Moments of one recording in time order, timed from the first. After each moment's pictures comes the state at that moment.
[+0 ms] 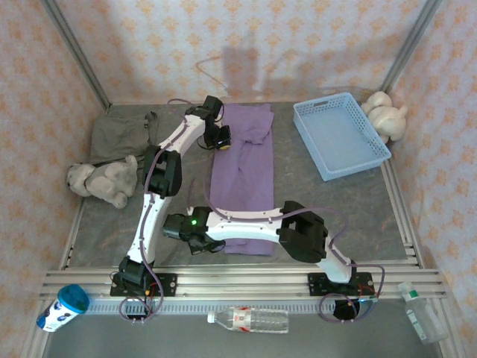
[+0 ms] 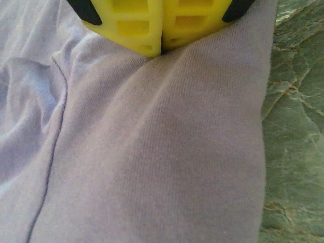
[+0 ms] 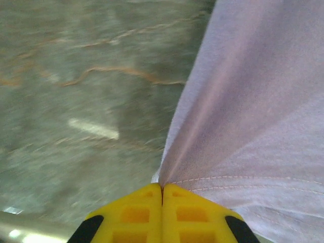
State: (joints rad) left arm -0.26 2.59 2.33 -0.96 0.32 -0.58; right arm 1.35 2.13 1.75 -1.07 0.16 1.03
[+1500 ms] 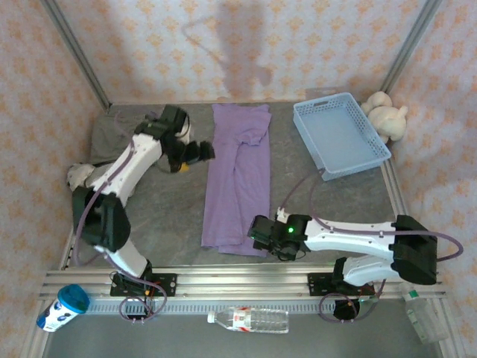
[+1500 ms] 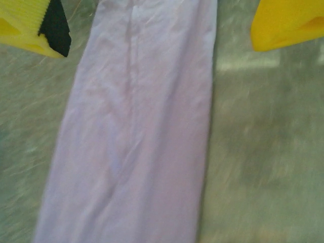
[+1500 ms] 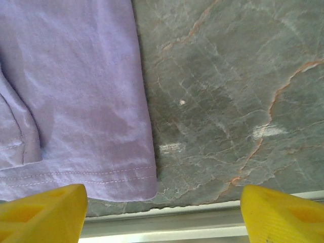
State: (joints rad) left arm -0.23 1.59 1.35 -0.98 0.32 -0.54; right arm 1.21 1.27 0.75 -0.82 0.14 1.47
